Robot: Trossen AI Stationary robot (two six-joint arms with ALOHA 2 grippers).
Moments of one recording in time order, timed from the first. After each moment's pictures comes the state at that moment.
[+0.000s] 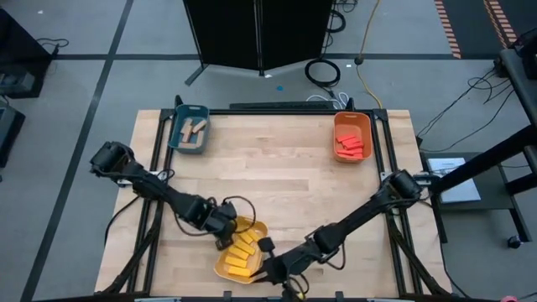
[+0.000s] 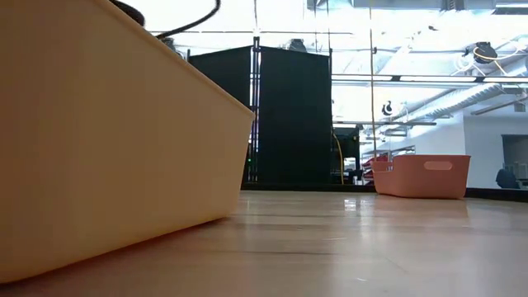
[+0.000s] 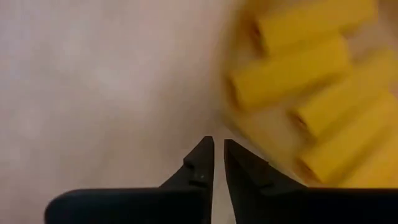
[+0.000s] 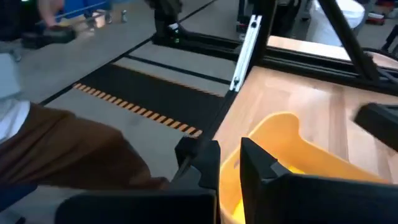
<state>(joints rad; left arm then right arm) -0.48 1.59 0.91 -0.60 -0.10 -0.94 0.56 2.03 1.37 0.31 0.08 0.09</state>
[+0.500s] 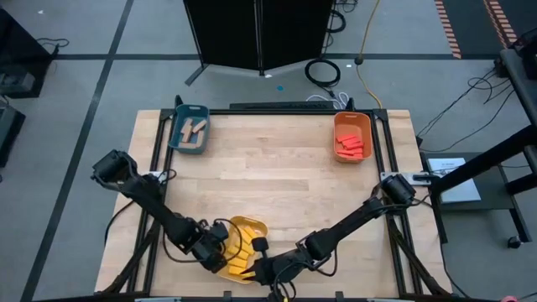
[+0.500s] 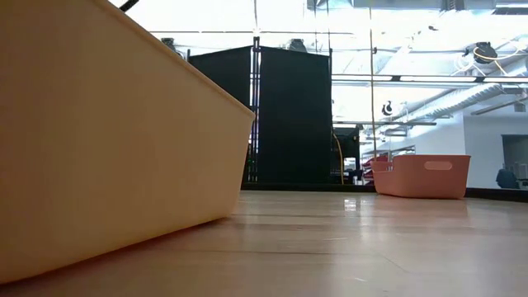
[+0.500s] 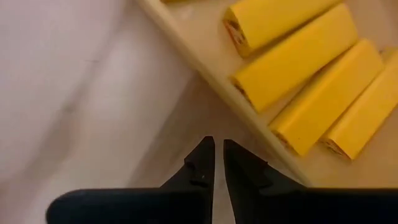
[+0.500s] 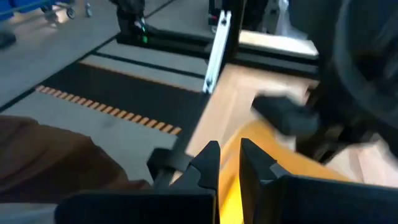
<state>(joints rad) -0.72 1.67 0.91 -0.49 -0.11 -1.28 0.57 2.13 1.56 0.18 0.21 0.14</state>
